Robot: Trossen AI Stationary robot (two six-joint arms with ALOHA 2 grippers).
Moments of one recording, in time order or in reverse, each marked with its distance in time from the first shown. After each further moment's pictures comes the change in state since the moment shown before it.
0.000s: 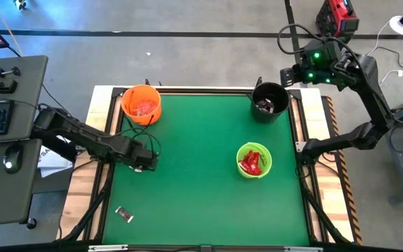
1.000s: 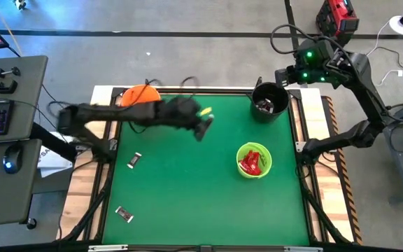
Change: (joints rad) left arm 0.342 0.259 0.720 0.465 -0.043 0.963; right arm 0.000 0.037 -0.001 0.000 -0.065 0.022
